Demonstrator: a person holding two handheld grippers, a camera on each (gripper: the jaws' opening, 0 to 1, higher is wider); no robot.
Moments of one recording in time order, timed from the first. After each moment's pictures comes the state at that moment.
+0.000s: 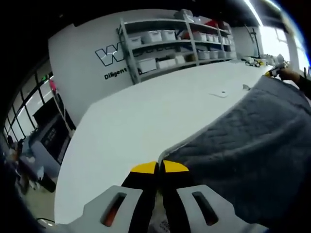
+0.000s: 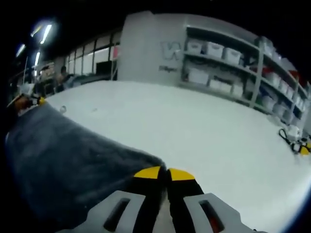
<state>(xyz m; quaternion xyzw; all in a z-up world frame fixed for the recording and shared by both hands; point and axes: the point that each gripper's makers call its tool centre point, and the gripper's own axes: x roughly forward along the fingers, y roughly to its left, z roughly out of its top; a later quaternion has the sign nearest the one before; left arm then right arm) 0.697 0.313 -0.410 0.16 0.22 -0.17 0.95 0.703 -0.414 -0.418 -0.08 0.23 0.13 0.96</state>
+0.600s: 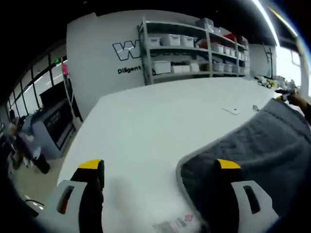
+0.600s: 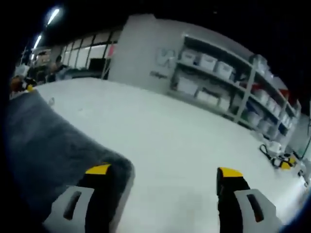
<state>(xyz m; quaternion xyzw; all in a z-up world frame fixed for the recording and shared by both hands) 0.702 0.338 -0.389 0.09 0.21 -0.13 0.96 0.706 -0.453 -0.388 -0.15 0.17 0.04 0.97</state>
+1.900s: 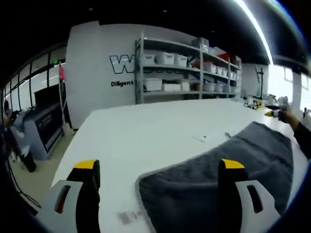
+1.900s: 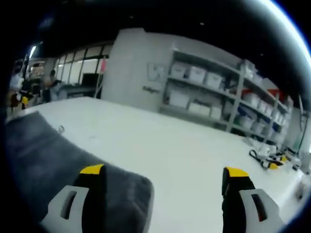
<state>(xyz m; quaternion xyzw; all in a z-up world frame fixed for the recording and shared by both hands) 0.643 0.280 -0.330 0.03 0.16 -0.18 0.97 0.648 -0.421 -0.326 -0.11 0.13 0.05 0.98</state>
